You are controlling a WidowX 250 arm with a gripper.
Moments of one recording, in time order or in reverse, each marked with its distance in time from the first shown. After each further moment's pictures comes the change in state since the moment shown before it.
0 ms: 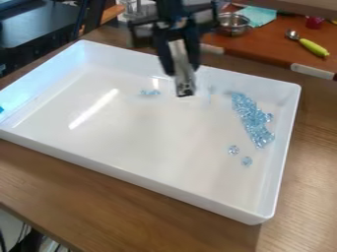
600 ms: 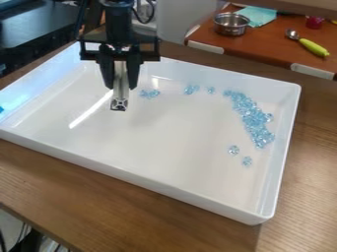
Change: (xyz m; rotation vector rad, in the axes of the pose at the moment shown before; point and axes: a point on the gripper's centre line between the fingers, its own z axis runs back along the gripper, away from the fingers) arm 0.046 0.083 -0.027 0.263 -0.082 -0.025
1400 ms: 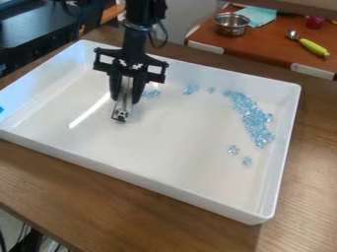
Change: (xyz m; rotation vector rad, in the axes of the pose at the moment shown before) arm 0.016 -0.005 -0.035 0.190 0.095 -0.064
